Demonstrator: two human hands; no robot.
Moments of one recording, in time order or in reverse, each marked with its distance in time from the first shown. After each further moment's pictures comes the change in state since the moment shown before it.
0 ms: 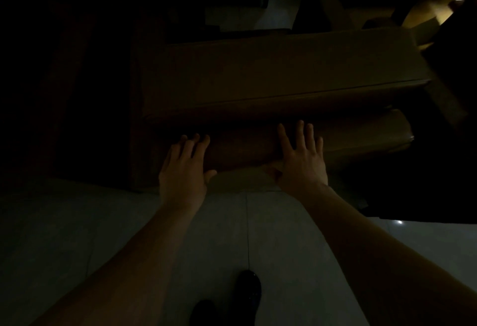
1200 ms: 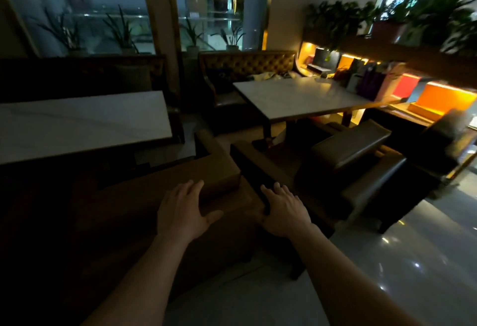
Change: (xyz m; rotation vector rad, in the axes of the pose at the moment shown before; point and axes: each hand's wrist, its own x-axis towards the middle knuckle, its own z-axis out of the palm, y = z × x) left_hand -0.123 0.277 -0.251 -0.073 -0.033 0.303; right_hand -0.280 0.200 -0.228 0.276 0.142 0.243
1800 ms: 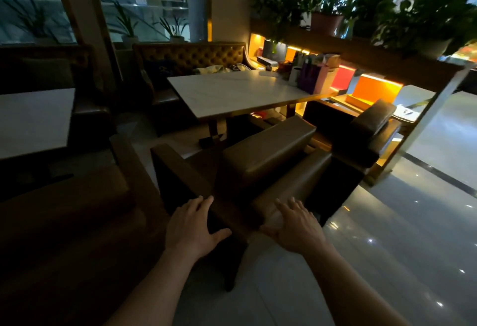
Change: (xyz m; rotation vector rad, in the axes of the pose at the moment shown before) left_hand 0.086 0.343 0.140 -0.100 -0.134 0.185; right_hand 0.012 0.379 -0.052 0.021 0.039 0.238
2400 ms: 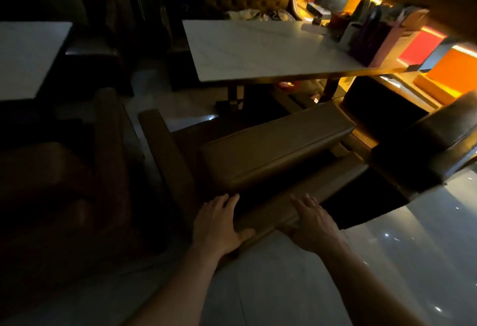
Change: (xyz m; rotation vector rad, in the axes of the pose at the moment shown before) left_hand 0.233 0.116 0.133 -0.091 -0.138 -0.144; right_hand 0.267 0.153 0.010 -0.114 -0.223 -0.119
